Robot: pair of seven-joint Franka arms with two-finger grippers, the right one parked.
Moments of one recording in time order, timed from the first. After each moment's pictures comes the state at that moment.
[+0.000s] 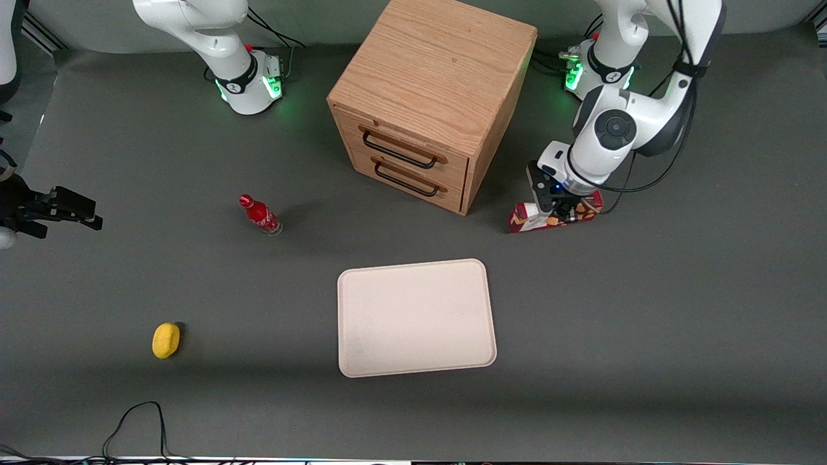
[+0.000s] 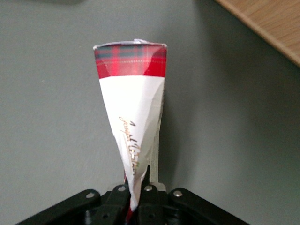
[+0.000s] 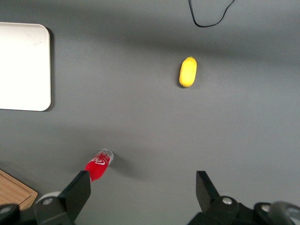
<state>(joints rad) -0.25 0.04 -0.14 -2.38 -0.04 2.38 1.00</state>
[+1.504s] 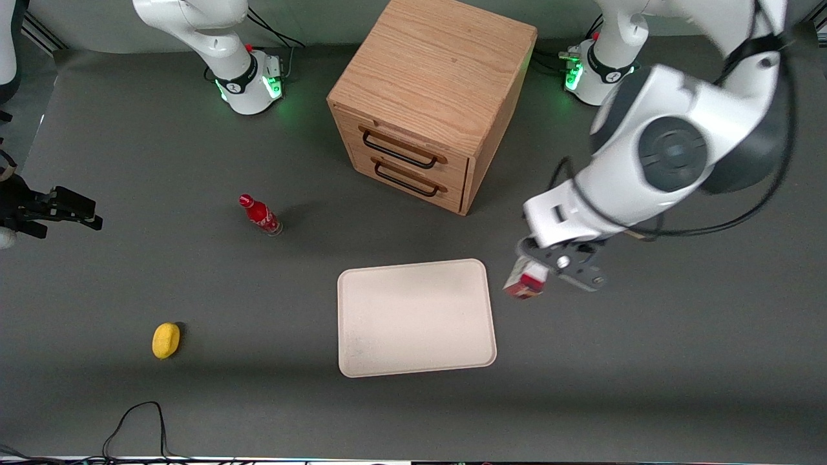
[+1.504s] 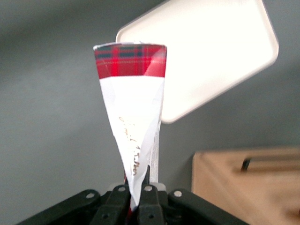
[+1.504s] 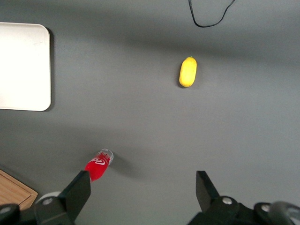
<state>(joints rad) -0.31 0.50 -0.20 -1.20 -0.03 1.70 -0.12</state>
